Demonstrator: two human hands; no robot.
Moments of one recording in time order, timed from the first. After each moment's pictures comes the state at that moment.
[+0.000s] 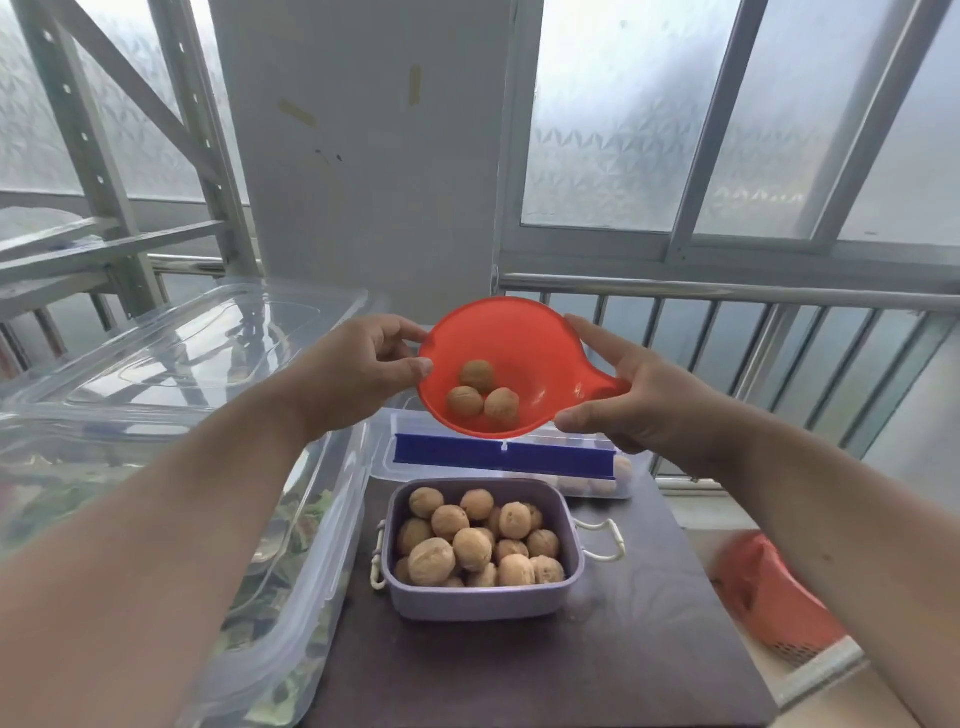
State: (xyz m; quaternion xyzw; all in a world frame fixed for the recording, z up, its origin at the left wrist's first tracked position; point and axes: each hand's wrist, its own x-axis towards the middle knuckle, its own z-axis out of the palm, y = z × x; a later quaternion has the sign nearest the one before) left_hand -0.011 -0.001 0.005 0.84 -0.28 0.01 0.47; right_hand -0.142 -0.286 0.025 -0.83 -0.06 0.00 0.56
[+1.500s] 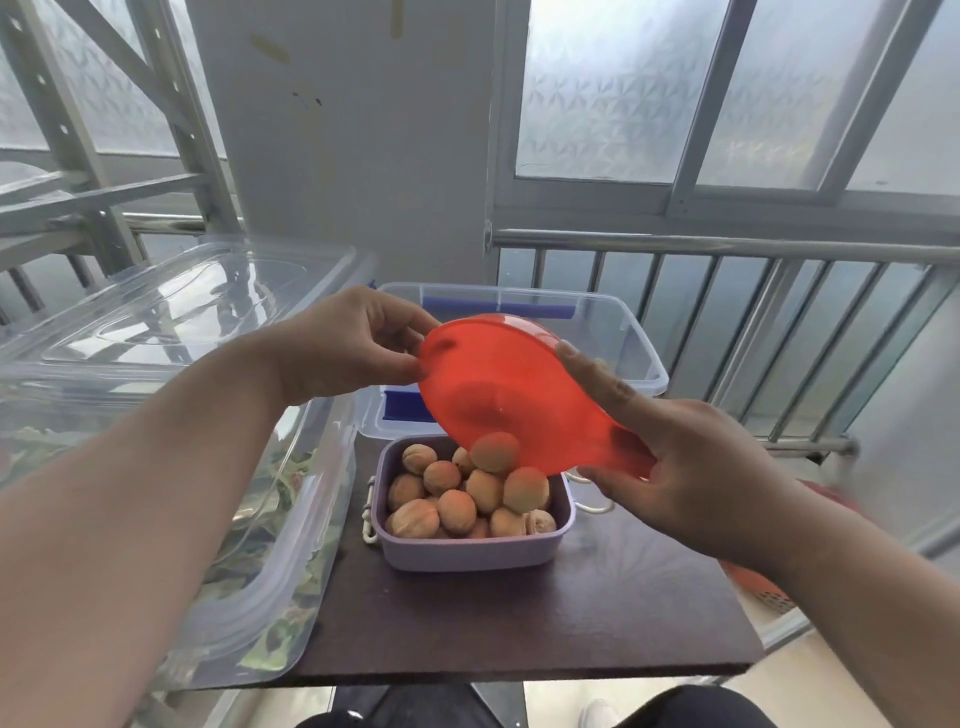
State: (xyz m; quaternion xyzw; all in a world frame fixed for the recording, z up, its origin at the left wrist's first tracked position) left_hand -0.021 0.002 0.006 0.79 -0.38 -0.13 0.46; right_hand -0.219 -0.272 -0.017 -0.97 -0.10 -0.19 0.13
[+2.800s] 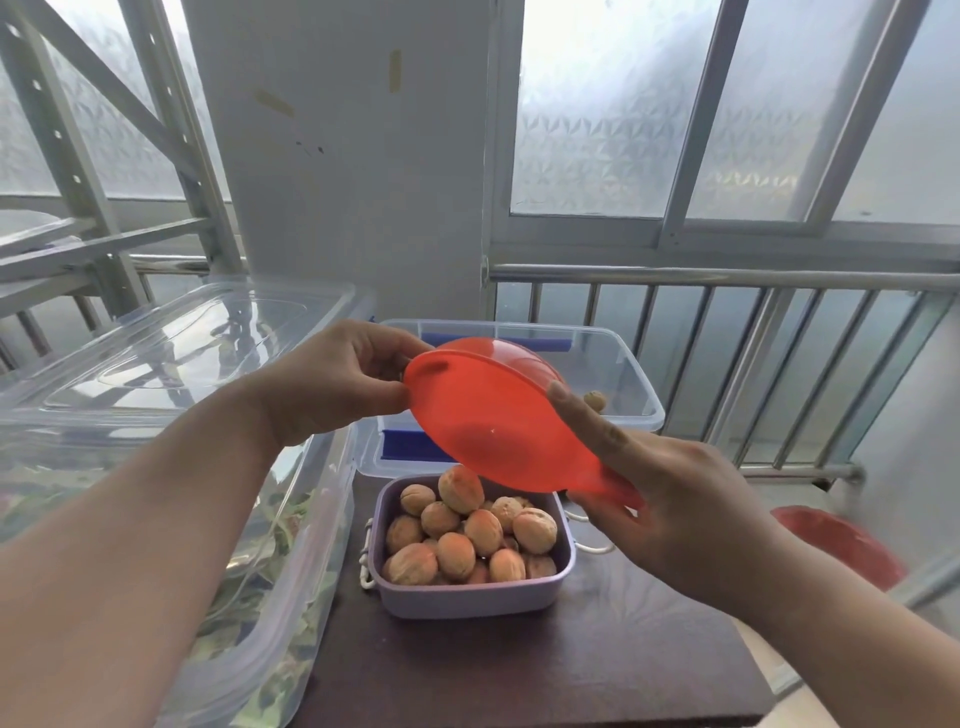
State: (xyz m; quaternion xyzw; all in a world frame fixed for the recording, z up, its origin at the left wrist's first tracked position) left_hand -0.015 0.005 0.005 0.75 -0.39 -0.12 0.53; right_hand -0.207 -0.277 -0.033 -0.93 -0.18 -0.31 0.10
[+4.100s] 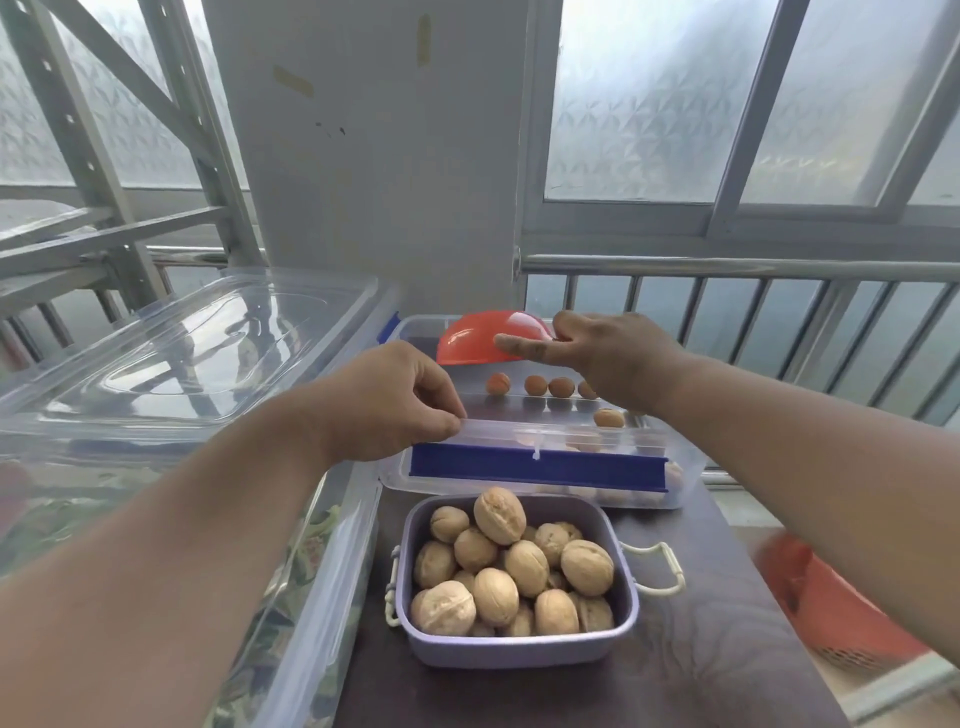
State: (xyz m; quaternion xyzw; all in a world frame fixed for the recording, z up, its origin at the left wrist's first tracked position) left_hand 0.003 -0.013 -0.009 0.89 -0.32 -0.06 0.32; right_hand -0.003 -0.306 -0.013 -0.93 -0.21 -0.15 -0.25
